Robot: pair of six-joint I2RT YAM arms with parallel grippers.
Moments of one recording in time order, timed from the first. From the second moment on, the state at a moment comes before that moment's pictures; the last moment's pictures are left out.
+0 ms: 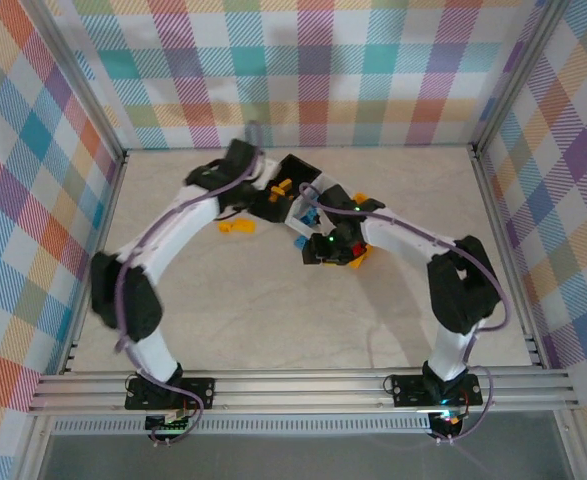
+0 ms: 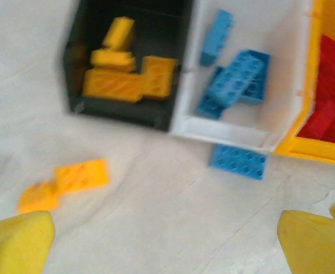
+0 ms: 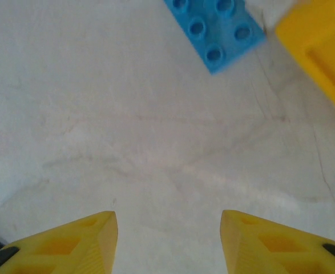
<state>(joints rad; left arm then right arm) -0.44 1.64 1.53 -0.82 0.03 -0.05 0.61 1.82 1.36 -0.78 -0.31 0.48</state>
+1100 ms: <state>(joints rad) -0.34 0.97 0.95 -0.89 0.02 -0.27 0.68 2.08 1.58 -0.71 -0.16 0.50</state>
